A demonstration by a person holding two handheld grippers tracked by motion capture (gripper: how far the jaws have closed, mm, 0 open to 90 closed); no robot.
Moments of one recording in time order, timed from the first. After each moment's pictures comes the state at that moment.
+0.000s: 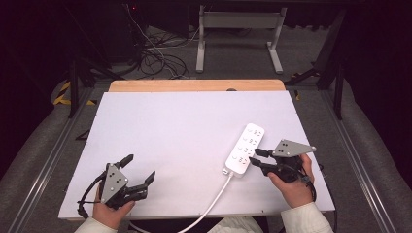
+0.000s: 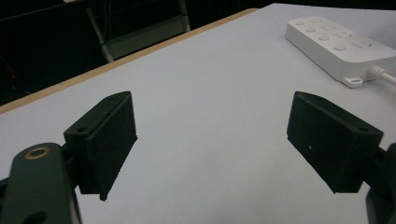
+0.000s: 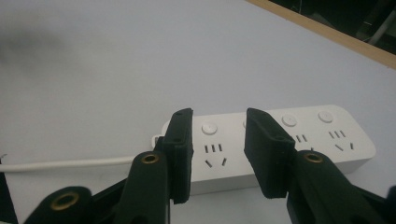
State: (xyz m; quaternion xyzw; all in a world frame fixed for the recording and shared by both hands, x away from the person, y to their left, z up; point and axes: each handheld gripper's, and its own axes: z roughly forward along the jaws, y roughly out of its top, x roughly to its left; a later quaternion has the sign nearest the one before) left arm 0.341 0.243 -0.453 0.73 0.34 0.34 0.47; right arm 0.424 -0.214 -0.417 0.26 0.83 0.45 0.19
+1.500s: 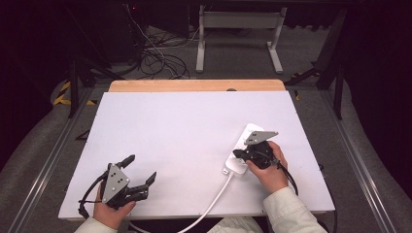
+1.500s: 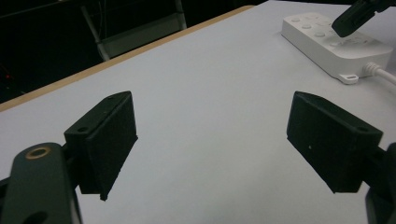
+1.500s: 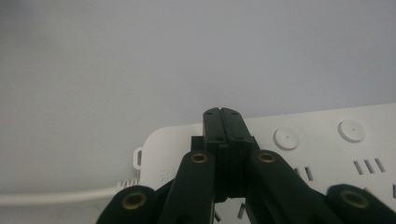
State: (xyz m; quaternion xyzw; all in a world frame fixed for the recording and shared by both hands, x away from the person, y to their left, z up) left arm 0.341 0.241 -0.454 0.74 0.34 0.34 0.47; right arm 0.476 -0.164 -0.450 0.27 0.87 0.38 0.13
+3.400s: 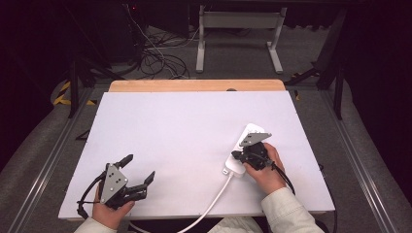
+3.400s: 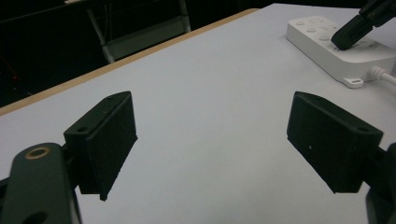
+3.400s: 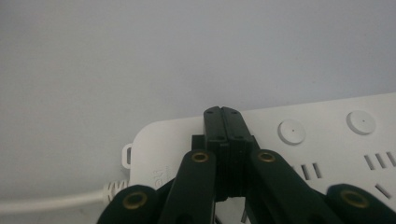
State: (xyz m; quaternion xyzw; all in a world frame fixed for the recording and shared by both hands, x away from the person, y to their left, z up) left arm 0.340 0.244 -0.453 0.73 0.34 0.35 0.47; right arm 0.476 -0.154 -0.459 0.28 0.88 0.35 0.14
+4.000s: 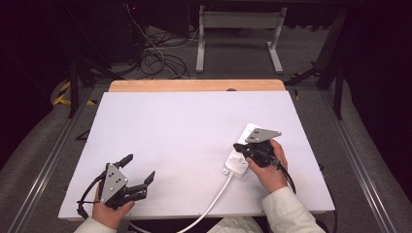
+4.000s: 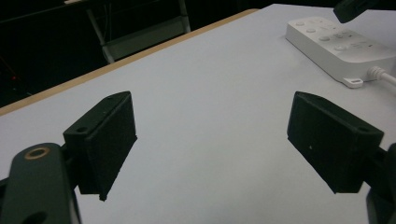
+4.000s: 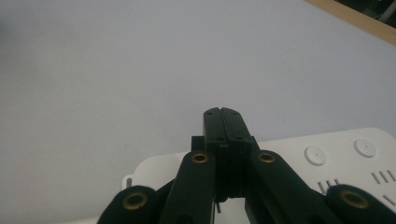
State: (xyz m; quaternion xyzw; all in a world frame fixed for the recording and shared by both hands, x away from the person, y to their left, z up) left arm 0.341 0.244 -0.453 0.73 0.34 0.35 0.47; right arm 0.471 -0.162 -0.436 0.28 0.85 0.41 0.18
